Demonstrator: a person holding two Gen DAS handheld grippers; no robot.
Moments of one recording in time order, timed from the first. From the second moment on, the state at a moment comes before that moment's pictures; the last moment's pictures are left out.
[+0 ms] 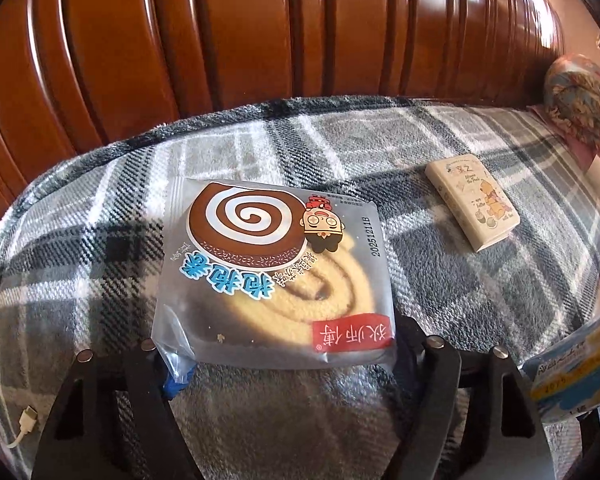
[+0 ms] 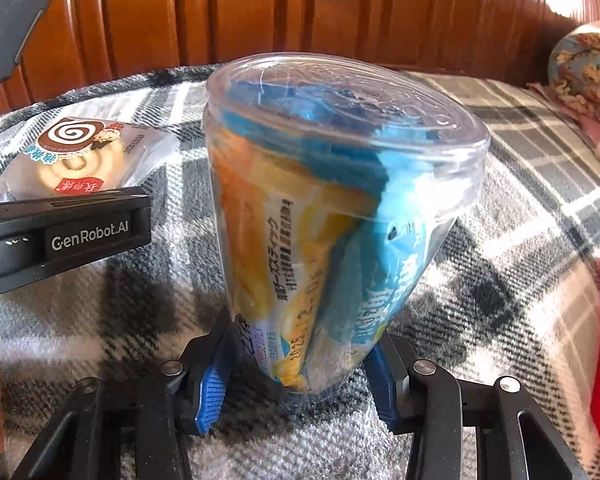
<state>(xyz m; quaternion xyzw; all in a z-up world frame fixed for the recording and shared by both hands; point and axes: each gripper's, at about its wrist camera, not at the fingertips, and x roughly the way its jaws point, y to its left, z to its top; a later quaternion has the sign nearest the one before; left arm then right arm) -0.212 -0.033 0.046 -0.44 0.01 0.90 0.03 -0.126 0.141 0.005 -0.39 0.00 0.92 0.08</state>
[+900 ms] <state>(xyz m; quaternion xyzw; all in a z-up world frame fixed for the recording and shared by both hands) -0.141 -0.005 0.164 -0.34 0.01 0.94 0.05 -0.082 0.174 0.089 -0.31 0.01 0.94 0.12</state>
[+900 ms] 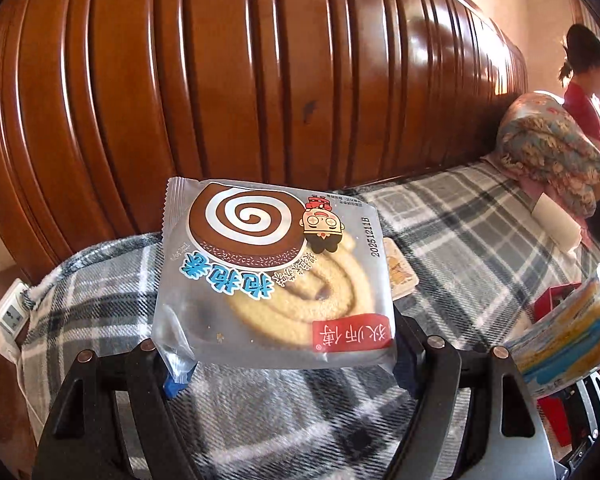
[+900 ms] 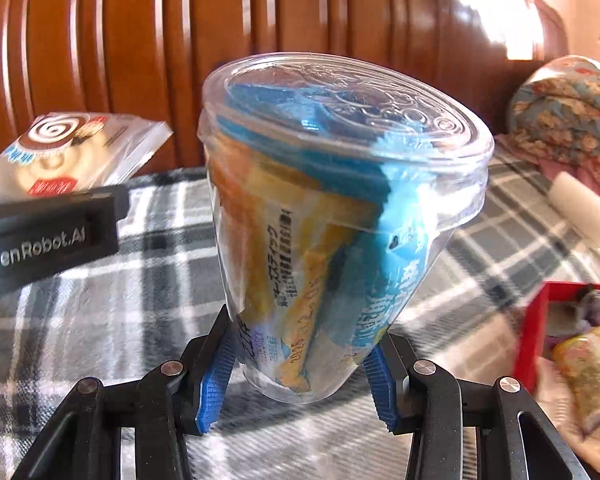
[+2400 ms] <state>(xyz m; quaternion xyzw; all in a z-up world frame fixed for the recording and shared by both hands) -0.034 0.345 0.101 -0.37 0.21 0.85 0.32 0.051 0.448 0.045 -0.46 -0.03 0.81 0.36</state>
